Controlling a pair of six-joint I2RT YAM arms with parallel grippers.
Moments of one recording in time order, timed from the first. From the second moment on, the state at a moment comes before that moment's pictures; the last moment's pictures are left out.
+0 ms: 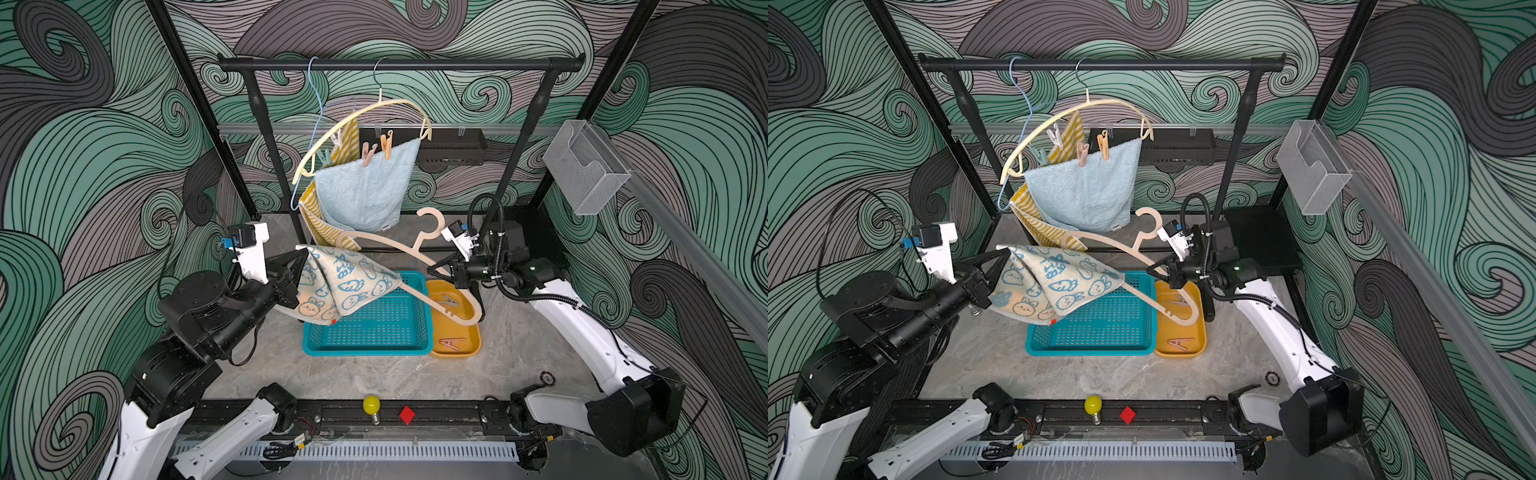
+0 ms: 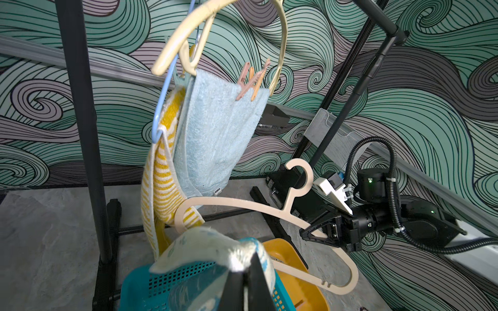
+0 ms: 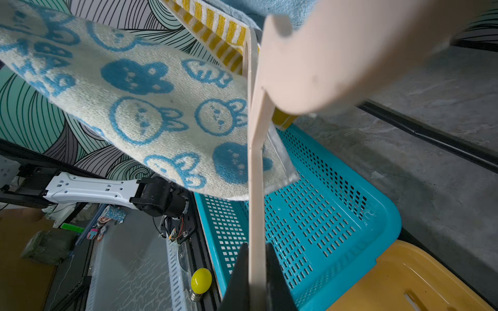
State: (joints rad) left arm -0.56 0.74 1.43 -0.78 -0.08 -0.33; right arm 0.33 1.27 1.17 -0.56 -0.84 0.00
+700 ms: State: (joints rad) left arm -0.56 0.83 1.54 -0.84 -0.07 -0.25; right arm 0.23 1.17 1.11 -0.48 -0.76 0.08
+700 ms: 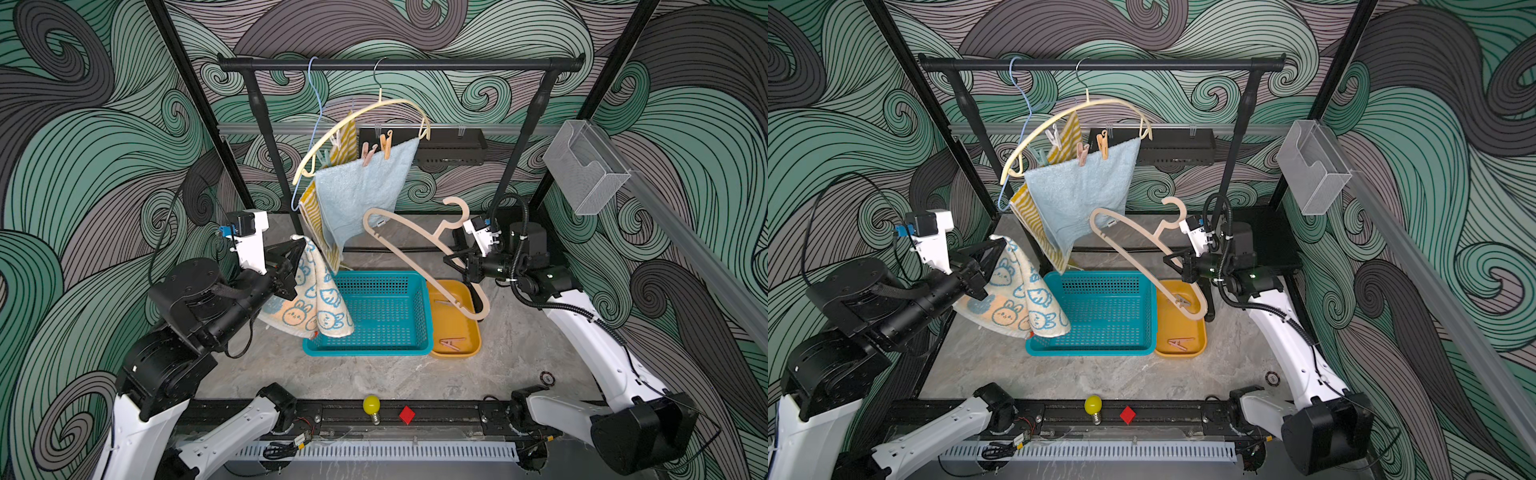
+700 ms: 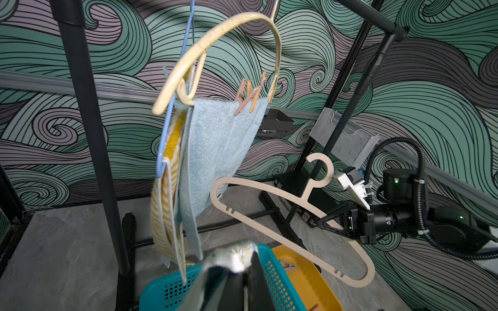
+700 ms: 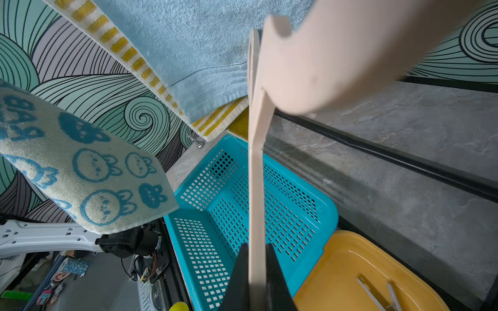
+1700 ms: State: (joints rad) left arm -0.58 0.98 1.24 -0.71 0.20 -0.40; right arm 0.22 1.15 1.09 -0.42 -0.74 0.11
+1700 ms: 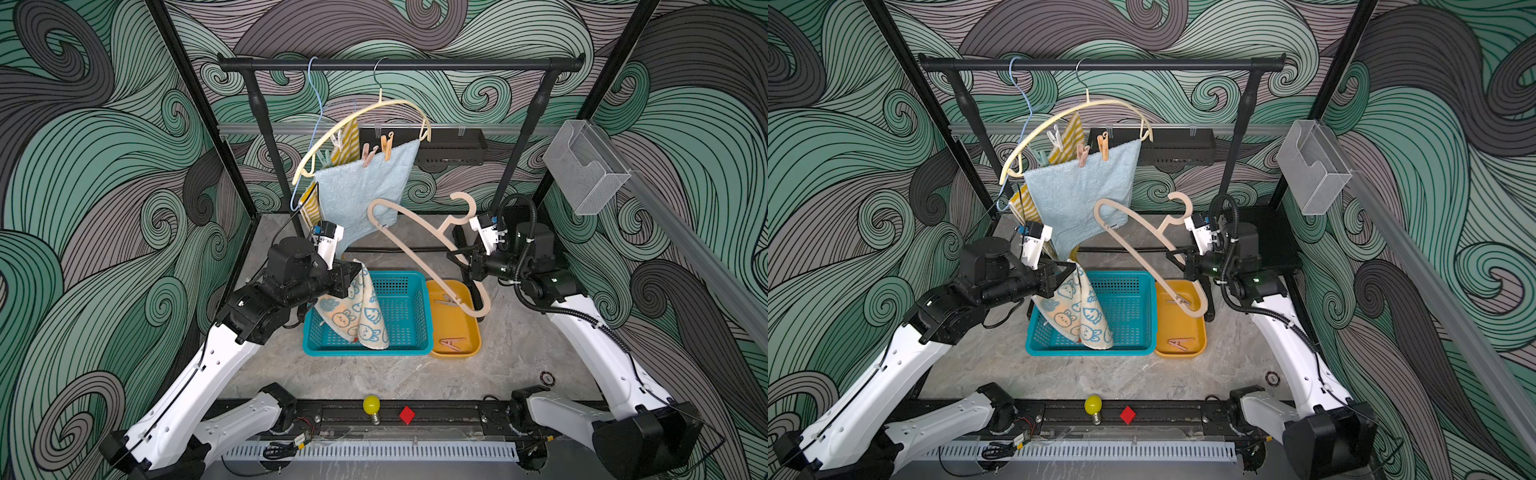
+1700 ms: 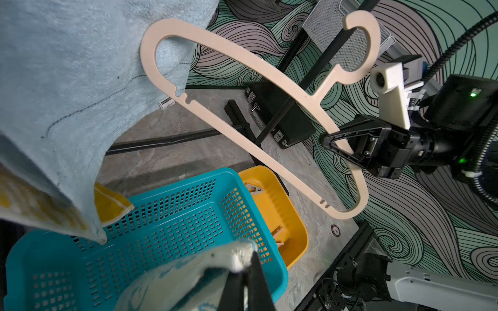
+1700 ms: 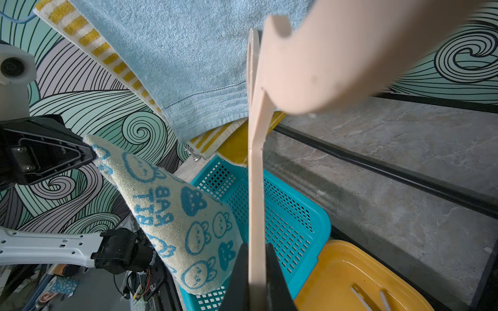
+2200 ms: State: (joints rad) left arm -0.61 1.00 1.04 -0.62 0.16 -0.50; right arm 0.21 1.16 1.08 -0.42 -0.74 0.13
